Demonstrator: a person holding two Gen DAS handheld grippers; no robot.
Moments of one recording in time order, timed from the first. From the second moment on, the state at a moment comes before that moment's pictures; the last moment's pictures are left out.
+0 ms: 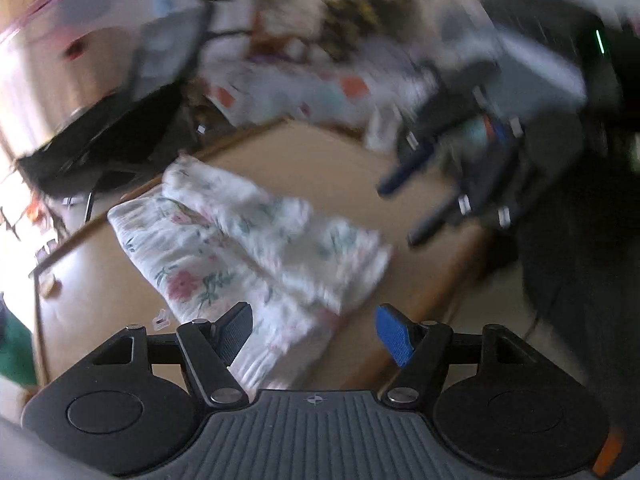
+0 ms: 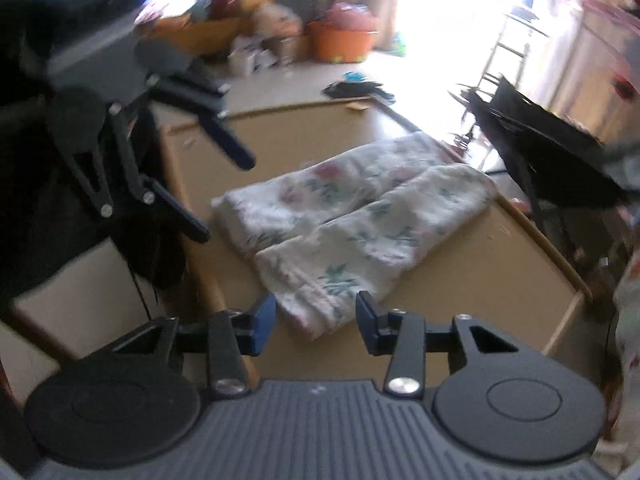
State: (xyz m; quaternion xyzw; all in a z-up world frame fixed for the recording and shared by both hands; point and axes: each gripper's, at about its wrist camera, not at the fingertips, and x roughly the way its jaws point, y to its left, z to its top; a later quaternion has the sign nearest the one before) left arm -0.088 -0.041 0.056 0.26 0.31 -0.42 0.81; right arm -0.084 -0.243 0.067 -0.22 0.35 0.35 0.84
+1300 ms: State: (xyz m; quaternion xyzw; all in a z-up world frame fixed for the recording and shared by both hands) left arm -0.018 -0.054 0.014 0.26 0.36 -0.48 0.75; right arm -0.027 -0.201 0.032 -0.26 0.41 0.44 0.75
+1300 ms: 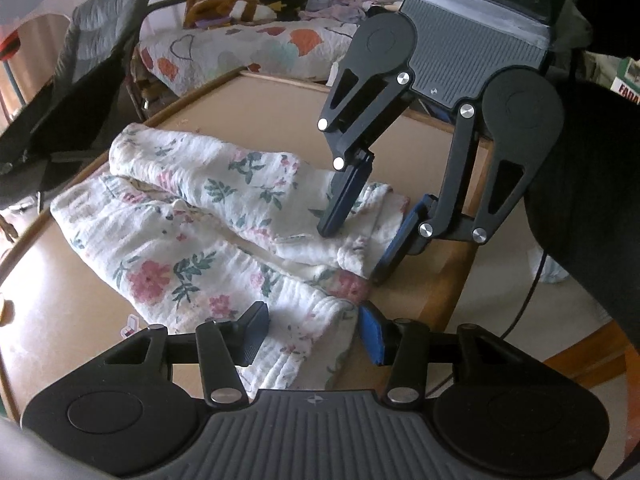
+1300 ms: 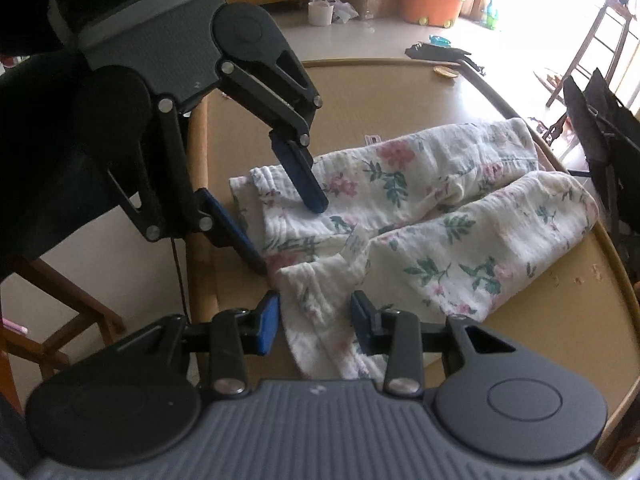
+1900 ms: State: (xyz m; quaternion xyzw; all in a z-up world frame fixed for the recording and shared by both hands) left arm -0.018 -0.067 0.017 0.28 0.35 -0.50 0.74; right arm -0.039 -0.186 0.038 -0.32 0.41 0.43 0.74
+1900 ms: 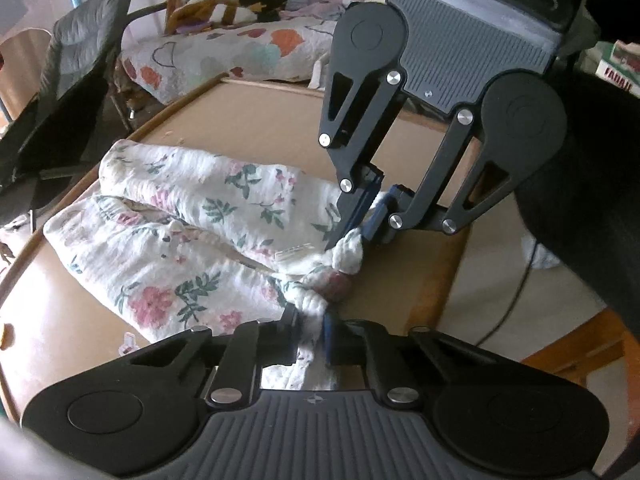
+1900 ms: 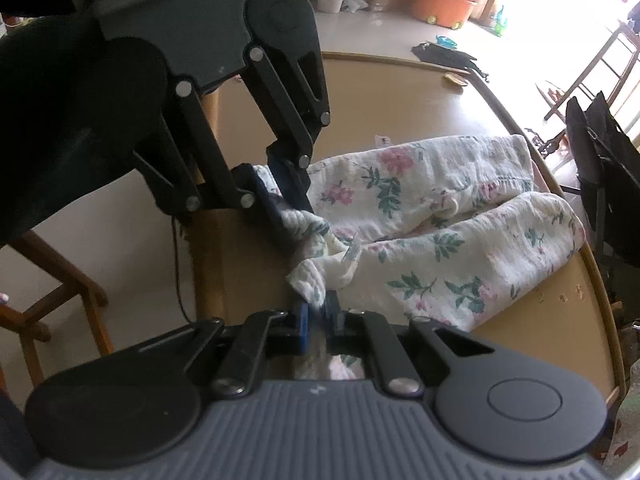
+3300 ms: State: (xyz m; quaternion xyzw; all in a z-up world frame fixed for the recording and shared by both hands) left arm 0.004 -0.092 0.042 0.33 0.37 -0.49 0.72; right arm 0.003 -0.195 0.102 -0.32 0.37 0.42 0.76
